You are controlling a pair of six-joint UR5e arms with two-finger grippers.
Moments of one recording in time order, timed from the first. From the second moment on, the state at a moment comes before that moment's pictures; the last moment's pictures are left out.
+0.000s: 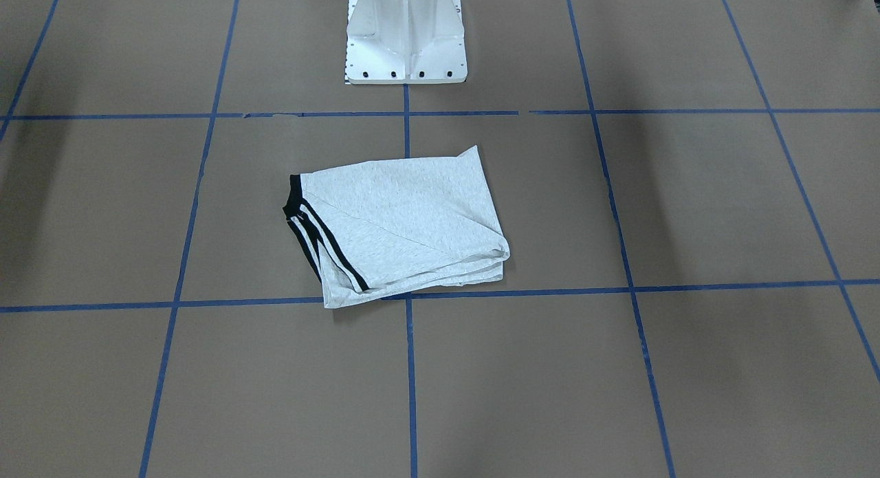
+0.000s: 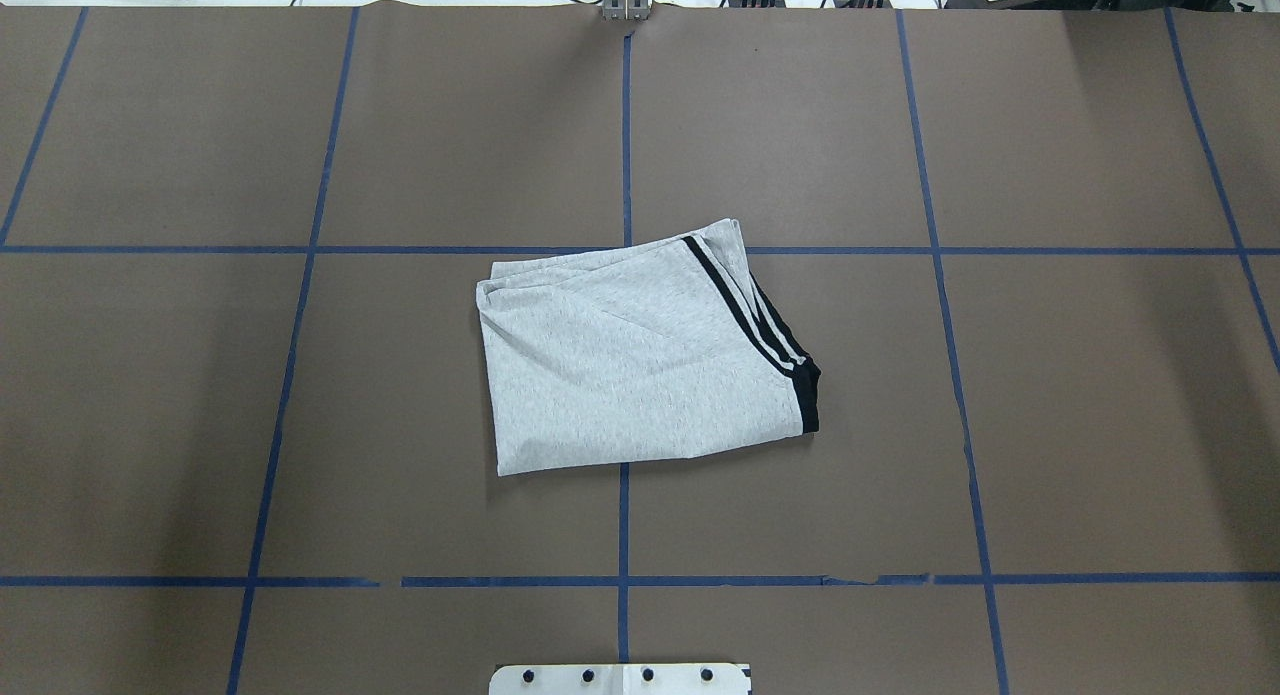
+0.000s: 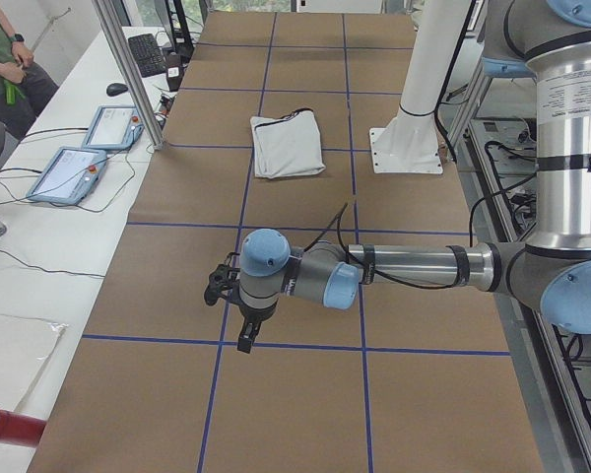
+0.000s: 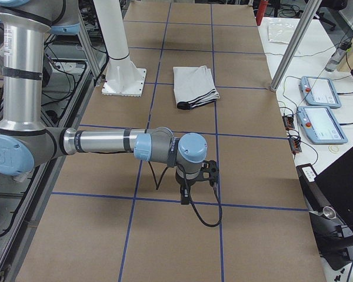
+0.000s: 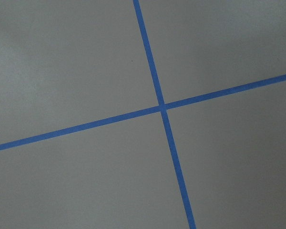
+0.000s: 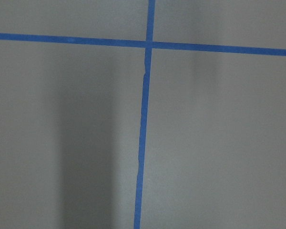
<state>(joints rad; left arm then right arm) -1.56 -1.46 -1.67 -1.82 -2.31 0.06 1.60 -1.69 1.77 -1.74 2.35 -0.14</state>
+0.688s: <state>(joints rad) -1.56 -1.45 -1.67 -1.82 -2.31 0.05 1.60 -1.66 1.76 -1.74 2.34 -0.12</state>
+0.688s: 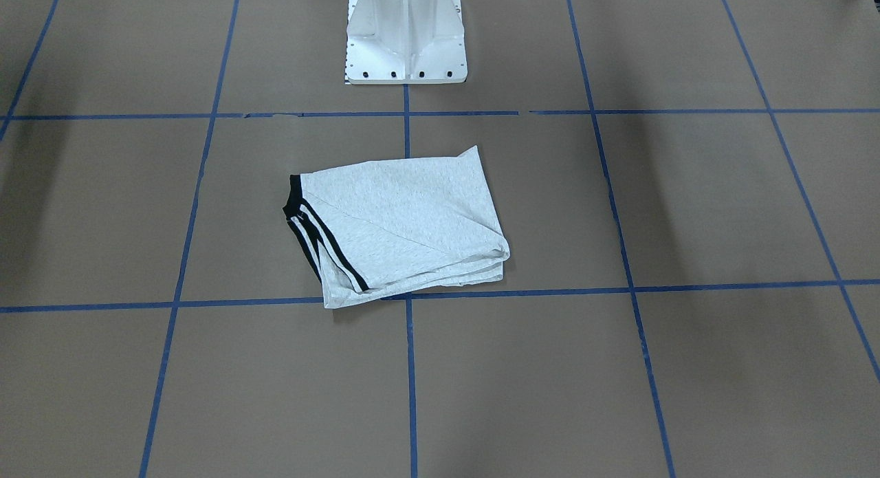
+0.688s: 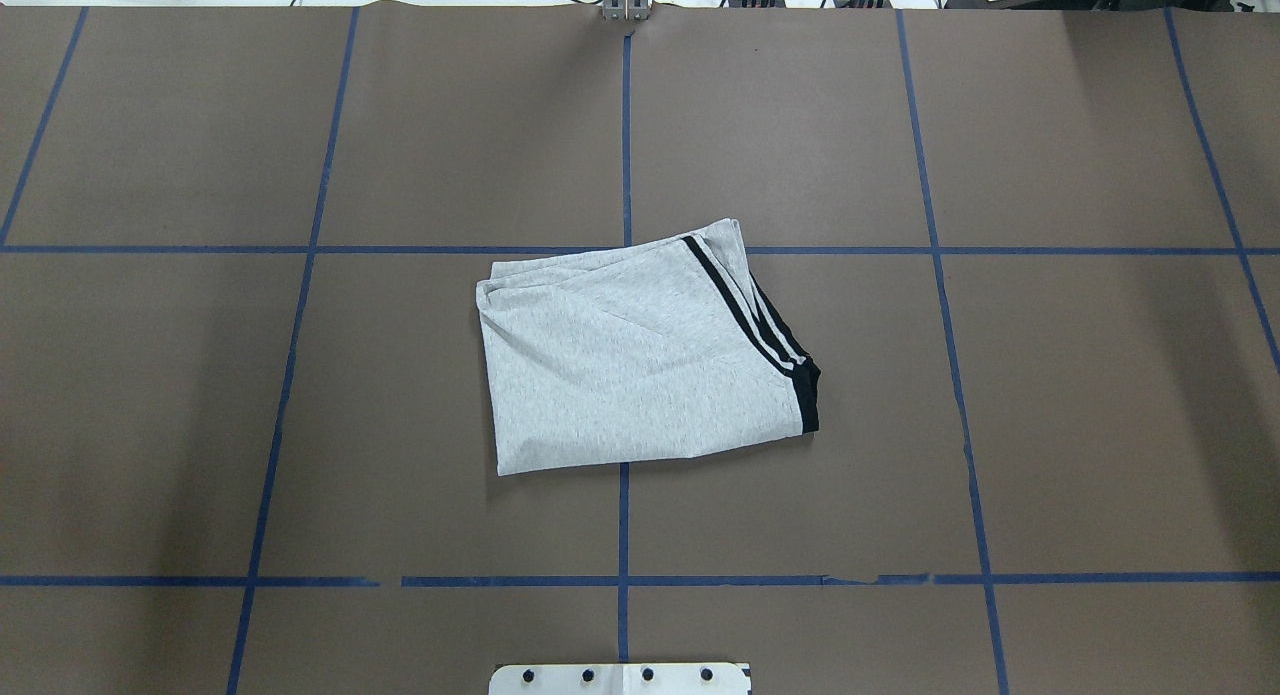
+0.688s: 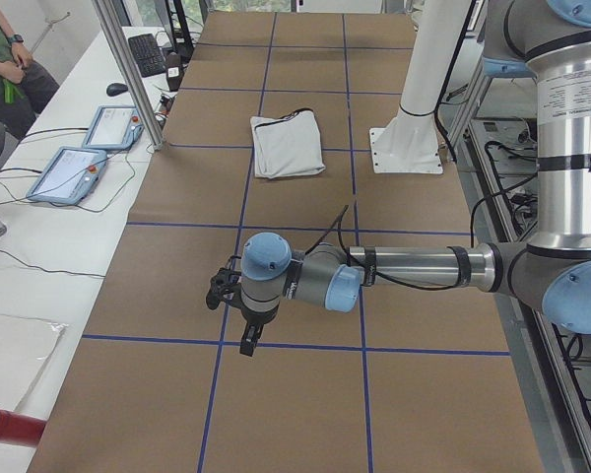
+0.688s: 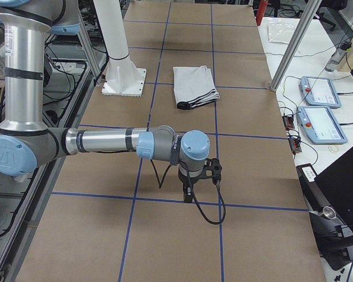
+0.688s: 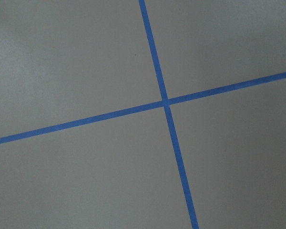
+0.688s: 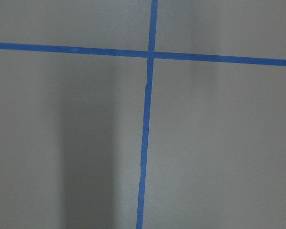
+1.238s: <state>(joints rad) -1.56 -1.45 -1.67 -1.83 -2.30 0.06 1.60 -1.64 1.64 -1.51 2.30 0.00</state>
